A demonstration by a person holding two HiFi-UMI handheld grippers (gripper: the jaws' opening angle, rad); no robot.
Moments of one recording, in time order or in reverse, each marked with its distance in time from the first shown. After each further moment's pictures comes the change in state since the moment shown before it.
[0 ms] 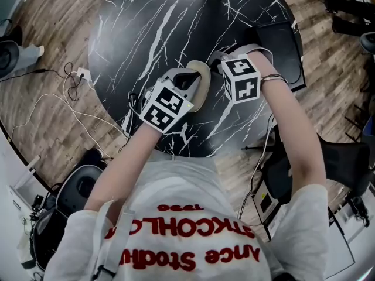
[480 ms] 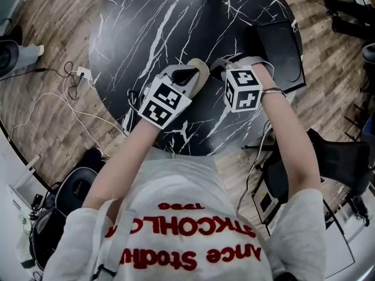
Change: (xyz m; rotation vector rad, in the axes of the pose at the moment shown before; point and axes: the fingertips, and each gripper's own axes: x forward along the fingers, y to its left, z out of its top) left arm -0.002 0.007 -0.001 -0.011 -0.018 0.012; right arm 0.003 0.018 0.008 0.121 -0.049 -0.075
